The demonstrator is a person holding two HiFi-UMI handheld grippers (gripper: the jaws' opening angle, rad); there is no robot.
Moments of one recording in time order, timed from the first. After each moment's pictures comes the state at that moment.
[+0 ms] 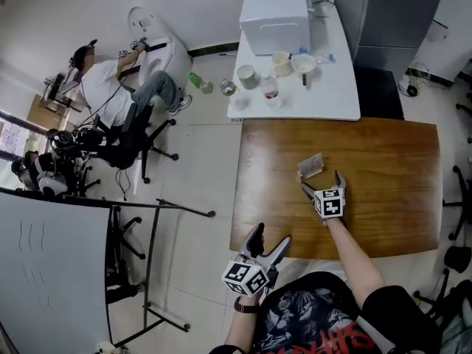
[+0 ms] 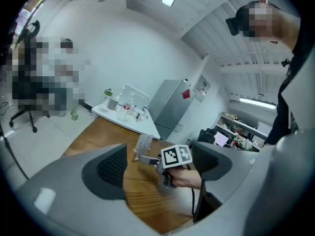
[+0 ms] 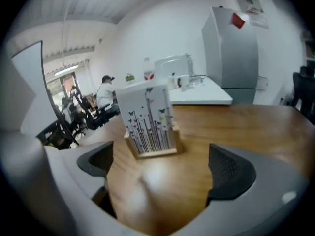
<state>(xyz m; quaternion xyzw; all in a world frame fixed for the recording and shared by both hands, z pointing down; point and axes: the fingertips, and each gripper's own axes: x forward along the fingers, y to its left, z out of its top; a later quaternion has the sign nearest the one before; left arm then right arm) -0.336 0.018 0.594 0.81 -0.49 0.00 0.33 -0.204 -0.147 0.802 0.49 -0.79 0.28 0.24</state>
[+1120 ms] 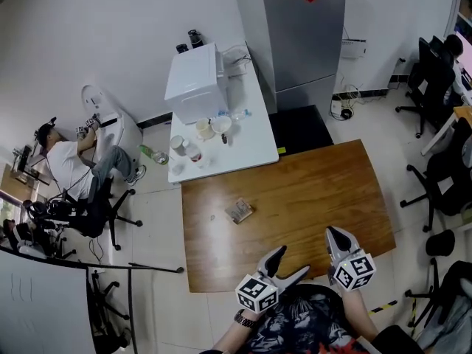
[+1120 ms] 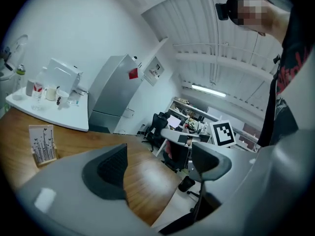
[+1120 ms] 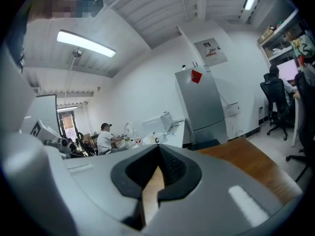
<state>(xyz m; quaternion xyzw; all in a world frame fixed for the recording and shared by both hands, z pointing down) -0.036 0.055 0.526 0.93 -0.22 0.04 0.30 0.071 0.012 0.534 0.58 -0.79 0.21 0.01</state>
